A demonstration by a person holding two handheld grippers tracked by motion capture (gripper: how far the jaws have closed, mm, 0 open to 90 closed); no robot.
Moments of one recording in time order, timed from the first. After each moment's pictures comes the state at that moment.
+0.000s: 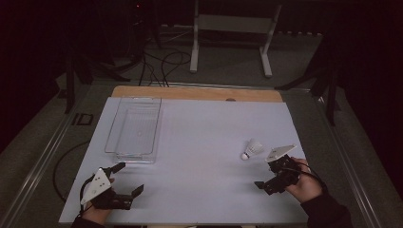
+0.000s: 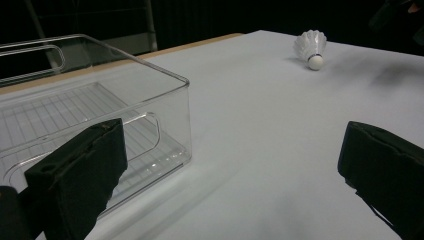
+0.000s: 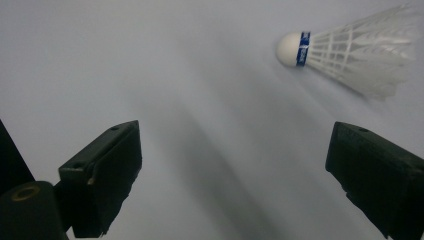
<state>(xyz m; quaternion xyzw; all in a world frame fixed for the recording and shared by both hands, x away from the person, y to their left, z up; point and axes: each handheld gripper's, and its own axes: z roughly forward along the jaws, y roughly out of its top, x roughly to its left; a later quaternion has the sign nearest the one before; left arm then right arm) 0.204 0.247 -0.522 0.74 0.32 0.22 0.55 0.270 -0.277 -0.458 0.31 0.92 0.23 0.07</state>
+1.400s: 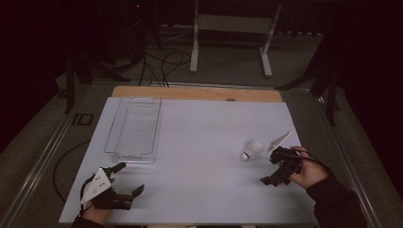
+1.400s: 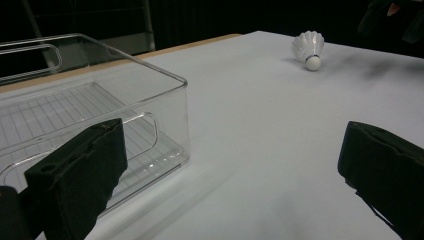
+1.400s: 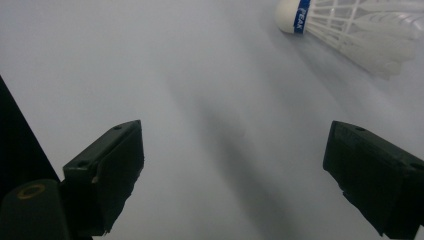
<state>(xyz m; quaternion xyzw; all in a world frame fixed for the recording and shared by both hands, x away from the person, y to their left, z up) 0.204 0.247 -0.523 0.74 0.32 0.22 0.55 0.306 -0.288 -0.455 0.29 0.94 0.17 -0.01</state>
